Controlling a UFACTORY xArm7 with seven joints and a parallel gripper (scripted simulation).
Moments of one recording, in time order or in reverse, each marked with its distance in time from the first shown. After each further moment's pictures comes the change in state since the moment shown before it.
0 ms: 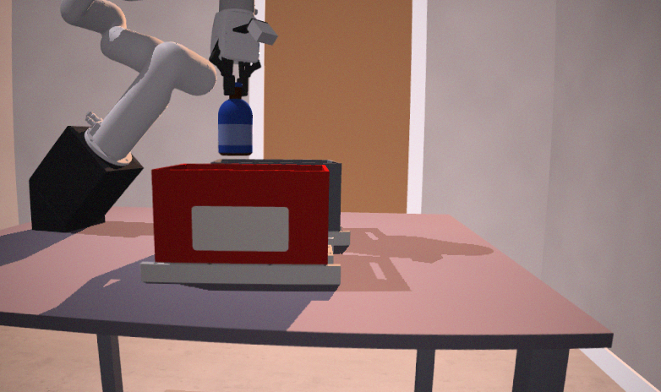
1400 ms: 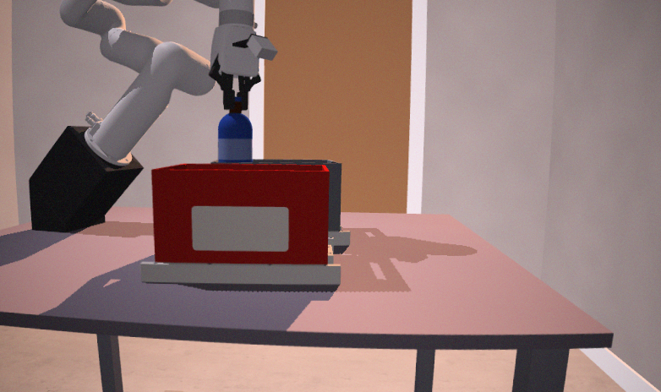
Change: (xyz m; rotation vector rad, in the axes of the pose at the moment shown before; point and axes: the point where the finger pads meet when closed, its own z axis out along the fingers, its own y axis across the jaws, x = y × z) arm 0.000 0.000 0.030 0.000 0.000 0.000
